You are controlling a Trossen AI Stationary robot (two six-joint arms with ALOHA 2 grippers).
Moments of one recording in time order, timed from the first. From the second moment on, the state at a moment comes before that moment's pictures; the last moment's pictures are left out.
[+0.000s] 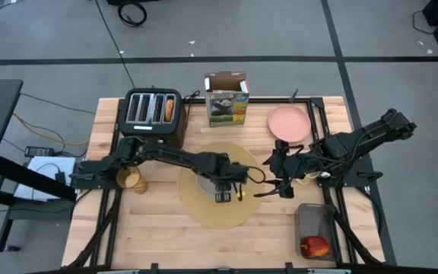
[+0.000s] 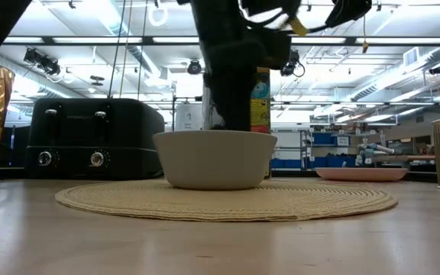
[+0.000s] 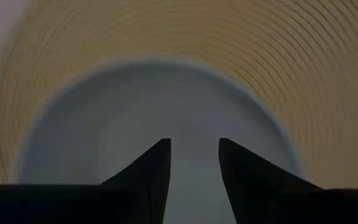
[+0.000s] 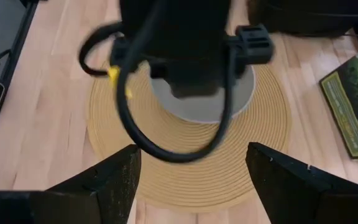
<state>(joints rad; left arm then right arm) -0.13 2.15 1.80 -0.90 -0.17 -0.15 0.38 1.17 1.12 -0.80 0.31 0.26</state>
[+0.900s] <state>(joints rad) -0.13 2.02 1.80 -0.90 -0.17 -0.26 0.34 1.06 1.12 -0.85 0.39 0.28</state>
